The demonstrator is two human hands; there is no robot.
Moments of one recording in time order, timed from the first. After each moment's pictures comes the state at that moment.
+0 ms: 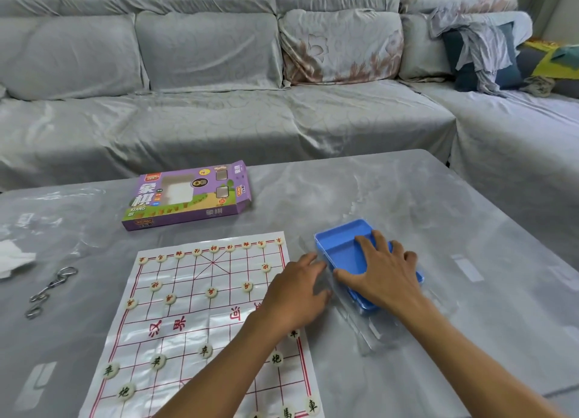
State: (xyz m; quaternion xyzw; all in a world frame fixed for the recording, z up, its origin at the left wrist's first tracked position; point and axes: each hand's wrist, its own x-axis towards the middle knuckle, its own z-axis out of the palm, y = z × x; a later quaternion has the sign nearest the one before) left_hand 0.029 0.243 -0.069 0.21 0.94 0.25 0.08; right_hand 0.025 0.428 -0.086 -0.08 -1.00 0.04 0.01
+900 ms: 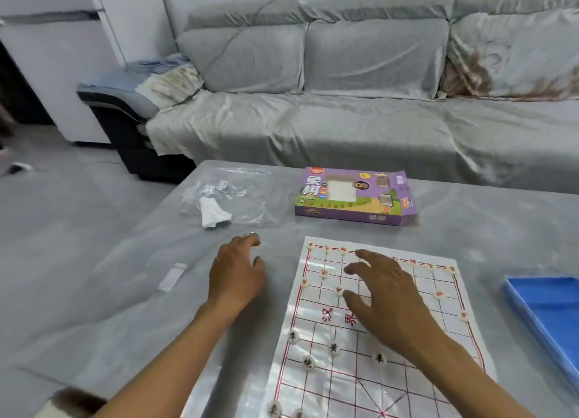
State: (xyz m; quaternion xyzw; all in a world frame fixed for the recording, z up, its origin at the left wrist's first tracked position) left_hand 0.047 -0.094 -0.073 -0.19 0.94 0.24 -0.15; right_hand 0.040 0.162 -0.045 0.23 -0.95 0.20 0.00
